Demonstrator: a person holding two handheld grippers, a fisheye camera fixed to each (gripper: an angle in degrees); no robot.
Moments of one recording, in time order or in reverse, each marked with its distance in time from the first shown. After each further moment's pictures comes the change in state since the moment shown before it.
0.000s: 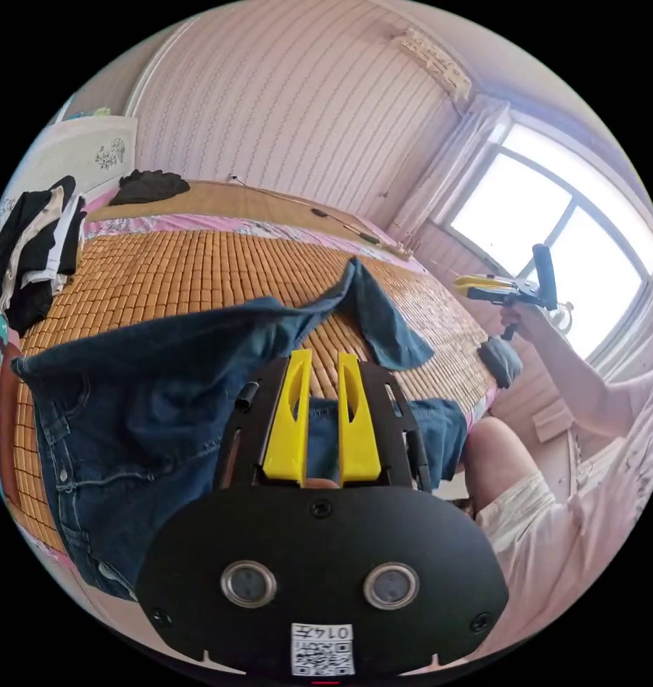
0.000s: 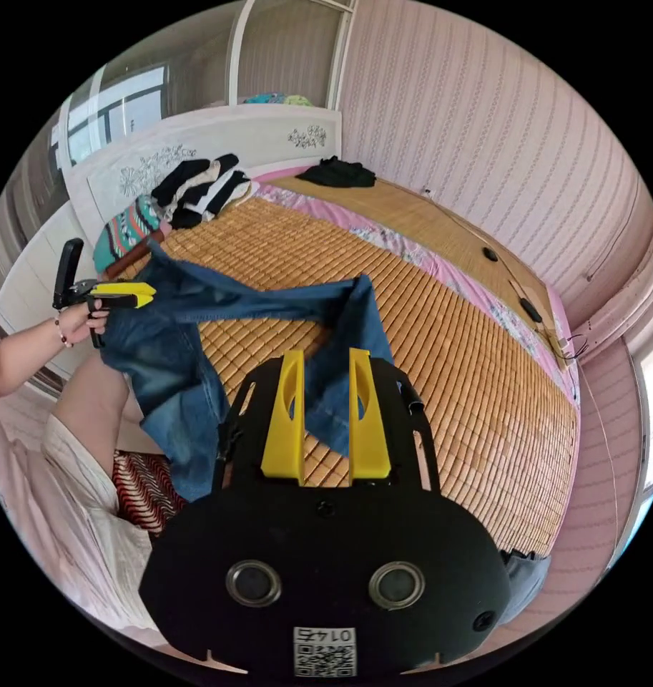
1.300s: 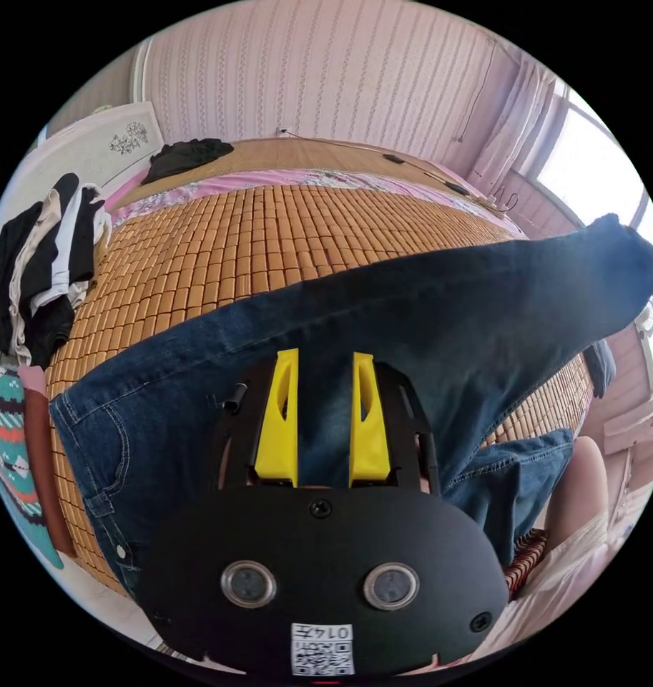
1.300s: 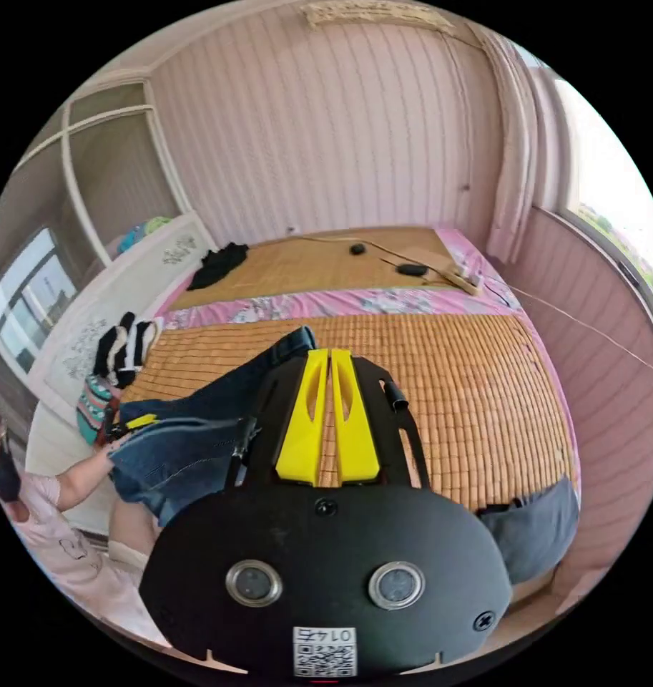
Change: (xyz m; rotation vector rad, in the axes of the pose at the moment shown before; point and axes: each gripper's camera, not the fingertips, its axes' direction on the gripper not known) left arm -0.110 -0.076 0.078 -0.204 -0.295 -0.095; right arm 0.432 0.035 -0.132 0.145 0.142 0.722
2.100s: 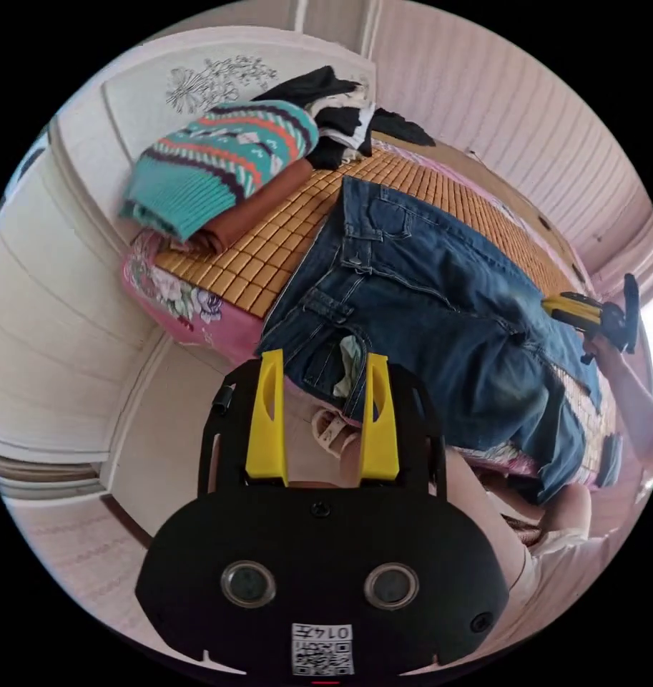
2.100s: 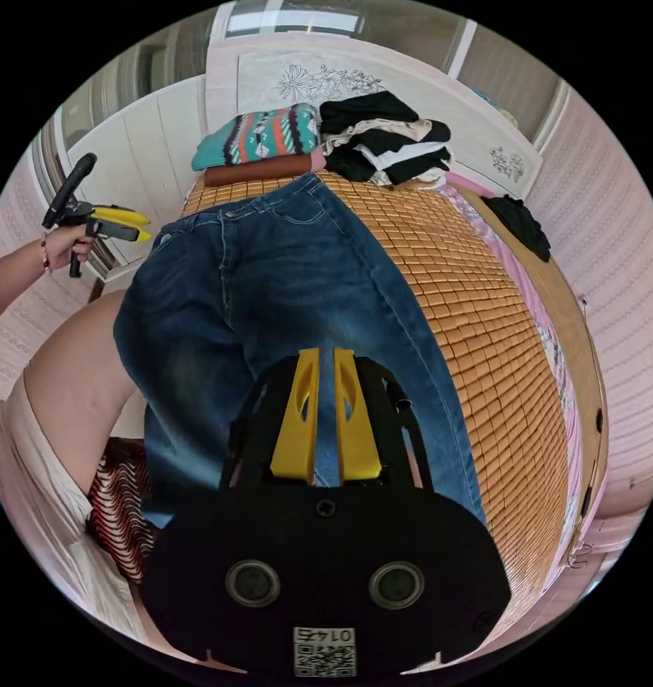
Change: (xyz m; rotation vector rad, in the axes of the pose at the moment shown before) left arm -0.203 0.301 -0.221 0.046 -0.203 -0.650; right arm -0.578 0.260 0.243 -0.146 -0.383 -1.279
